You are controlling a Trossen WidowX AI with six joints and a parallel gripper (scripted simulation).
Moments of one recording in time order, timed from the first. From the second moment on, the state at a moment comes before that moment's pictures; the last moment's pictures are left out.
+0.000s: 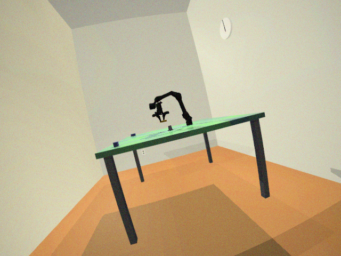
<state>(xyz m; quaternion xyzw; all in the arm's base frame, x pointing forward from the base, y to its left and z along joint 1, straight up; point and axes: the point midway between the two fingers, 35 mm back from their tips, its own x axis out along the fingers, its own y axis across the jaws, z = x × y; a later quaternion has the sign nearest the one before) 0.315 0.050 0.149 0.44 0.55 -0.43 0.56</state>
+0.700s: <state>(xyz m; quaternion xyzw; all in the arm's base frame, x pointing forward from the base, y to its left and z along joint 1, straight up) 0.276 0.122 0.147 0.43 0.57 -0.42 0.57</state>
